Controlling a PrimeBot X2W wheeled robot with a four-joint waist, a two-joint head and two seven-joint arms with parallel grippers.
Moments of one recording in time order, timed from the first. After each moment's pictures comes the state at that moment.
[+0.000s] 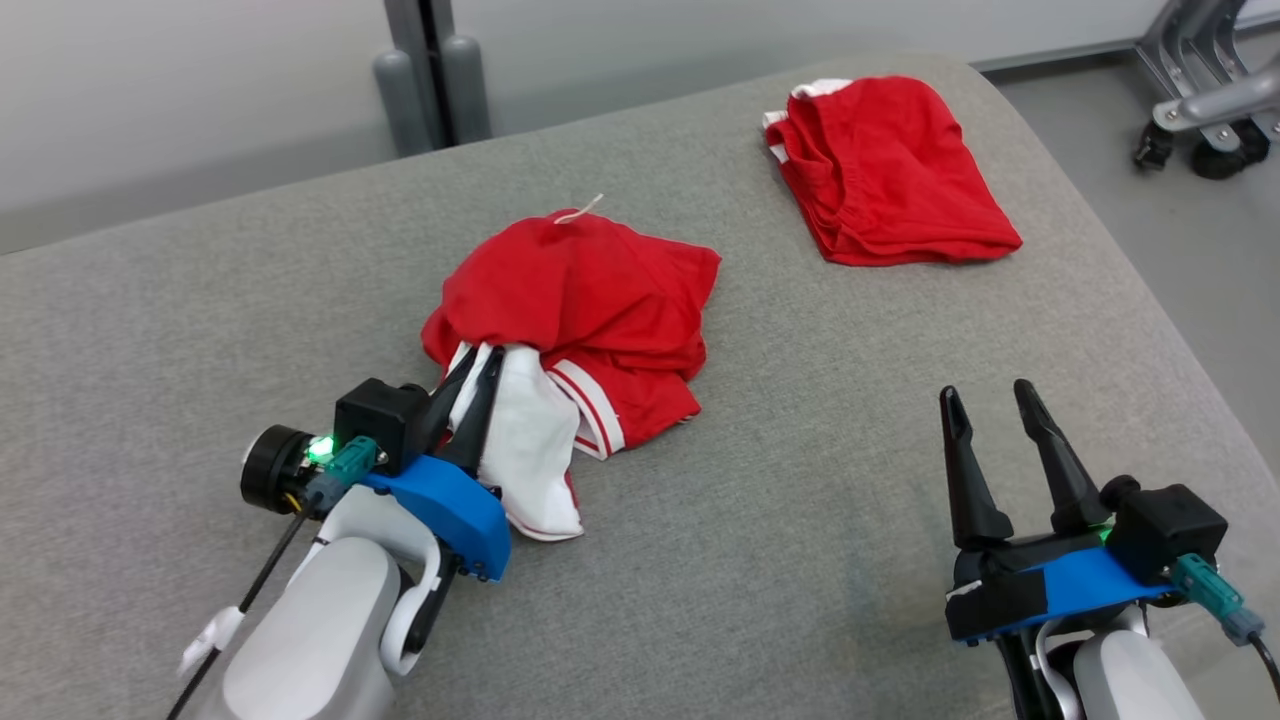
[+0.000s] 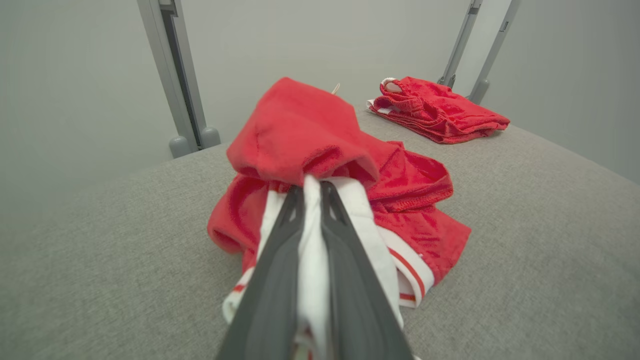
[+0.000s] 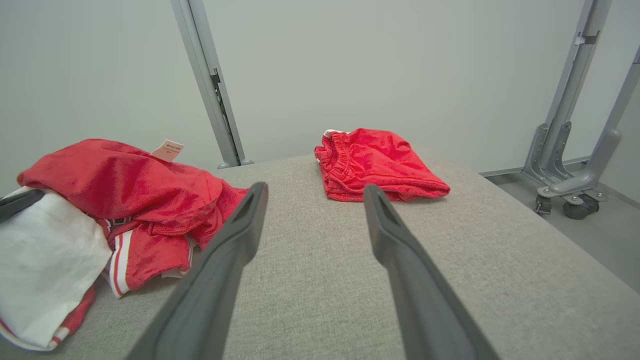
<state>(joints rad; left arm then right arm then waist) -0.47 0.25 -0.55 0.49 -0.42 -0.04 -0.12 -0.18 -0.05 0.04 0.22 0.22 0.13 -0.26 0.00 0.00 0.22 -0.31</state>
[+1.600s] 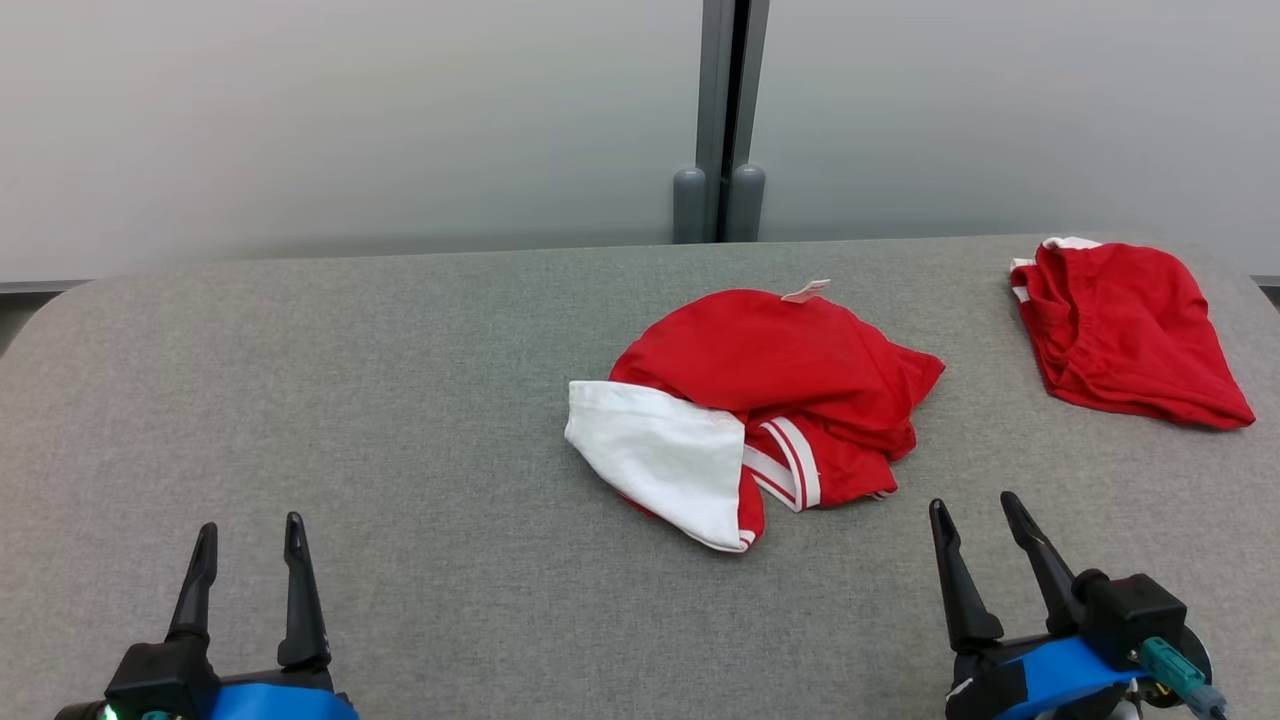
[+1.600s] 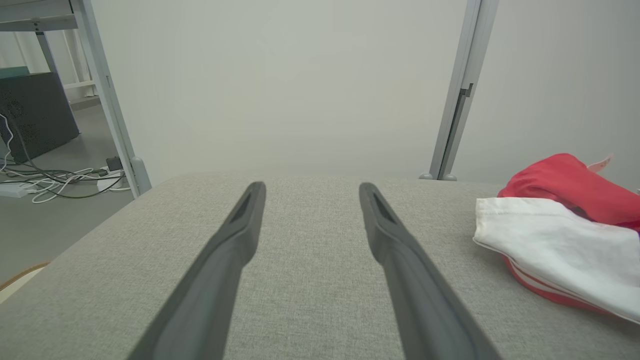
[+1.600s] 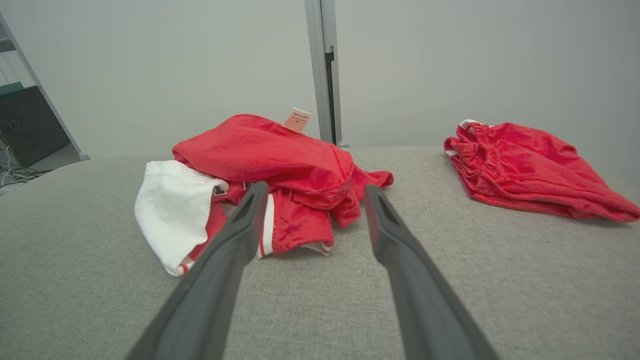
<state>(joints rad) 0.06 0.18 -0.04 0.17 -0.23 0.04 -0.26 -0.05 -0.05 0.04 0.29 0.15 0.13 -0.26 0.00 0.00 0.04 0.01</state>
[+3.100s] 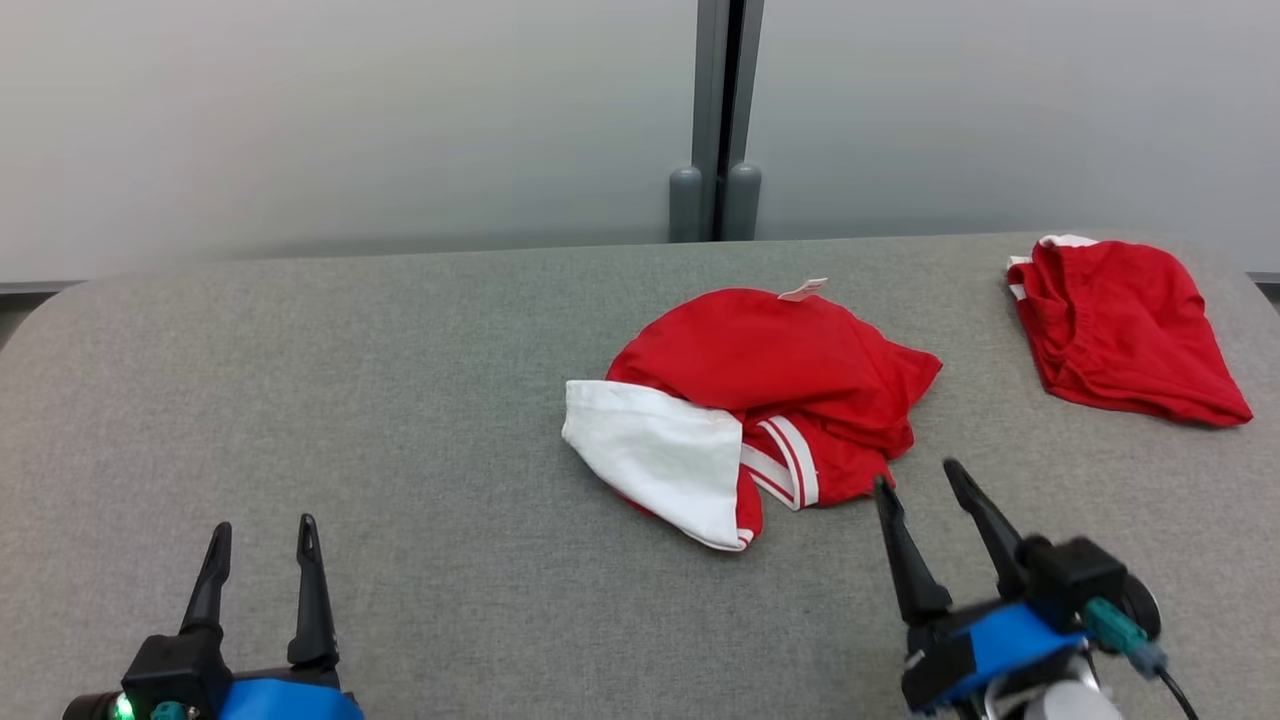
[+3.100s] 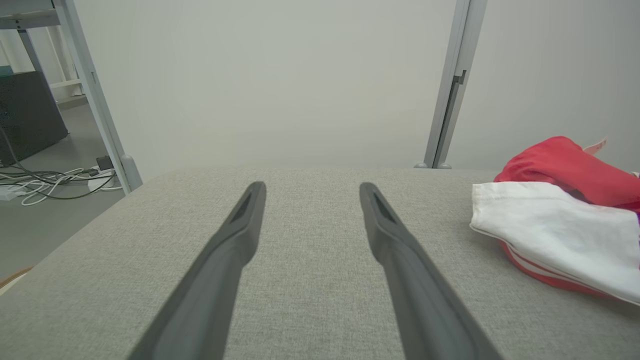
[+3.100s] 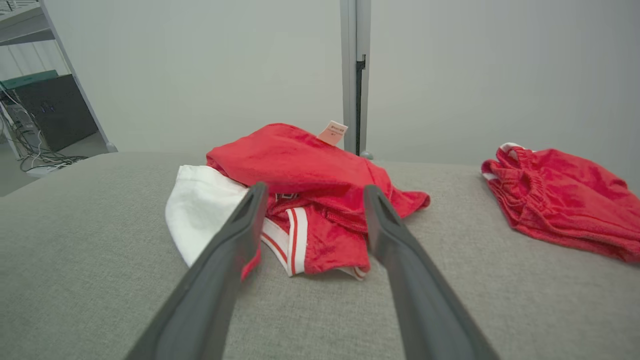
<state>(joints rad) 0.03 0.10 0.05 0.23 -0.11 -0.06 -0.26 -0.11 -0.05 0.12 0.30 0.13 0.13 -0.25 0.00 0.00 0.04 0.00</state>
